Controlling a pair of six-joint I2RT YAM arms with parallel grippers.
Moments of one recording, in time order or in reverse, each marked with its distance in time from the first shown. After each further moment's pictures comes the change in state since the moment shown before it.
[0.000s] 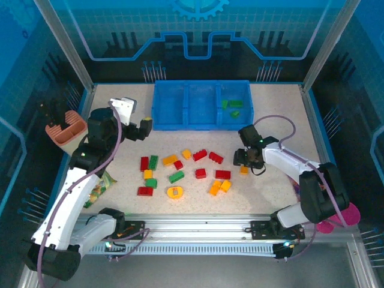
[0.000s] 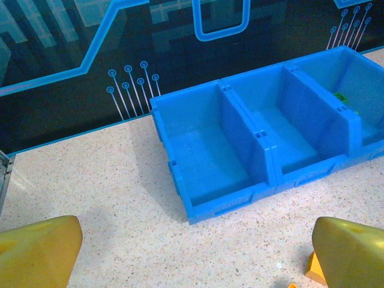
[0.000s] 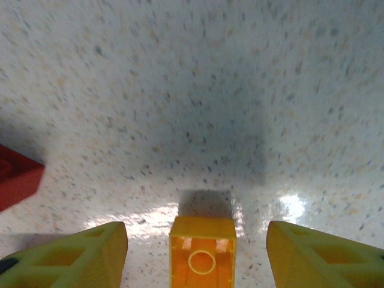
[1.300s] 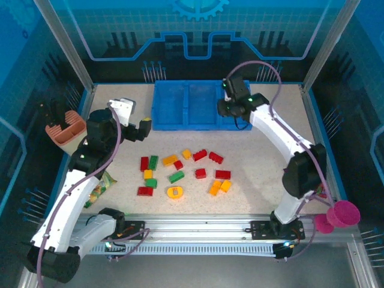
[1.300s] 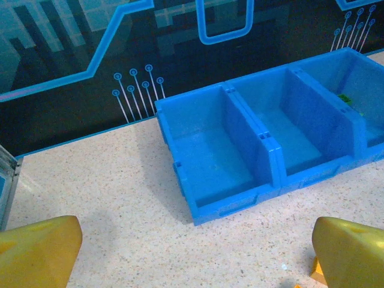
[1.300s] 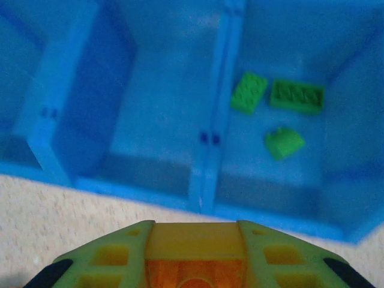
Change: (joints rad) left arm 0.000 -0.019 -0.012 0.006 -0.019 0.018; right arm 0.071 0.330 0.851 -0.055 0.082 -0.304
